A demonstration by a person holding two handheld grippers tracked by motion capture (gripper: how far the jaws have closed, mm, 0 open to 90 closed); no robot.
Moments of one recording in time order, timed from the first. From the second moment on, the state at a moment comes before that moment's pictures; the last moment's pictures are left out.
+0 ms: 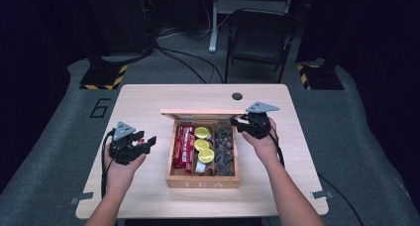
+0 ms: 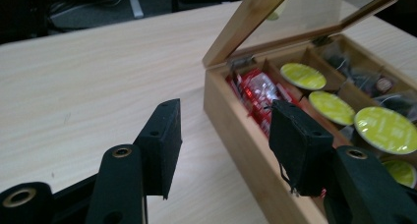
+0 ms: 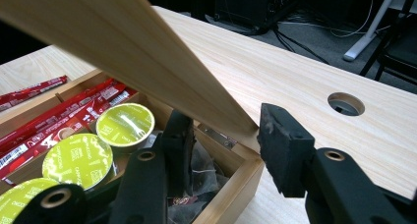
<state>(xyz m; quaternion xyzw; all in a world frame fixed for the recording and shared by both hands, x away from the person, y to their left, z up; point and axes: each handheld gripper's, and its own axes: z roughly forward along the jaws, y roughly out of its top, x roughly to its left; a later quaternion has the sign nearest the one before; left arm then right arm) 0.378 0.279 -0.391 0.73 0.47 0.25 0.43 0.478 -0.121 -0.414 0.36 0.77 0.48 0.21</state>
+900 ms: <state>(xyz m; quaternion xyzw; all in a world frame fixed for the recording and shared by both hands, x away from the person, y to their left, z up) 0.392 0.231 -0.335 0.74 0.41 0.28 0.45 0.477 -0.120 -0.416 0.36 0.78 0.47 0.21</state>
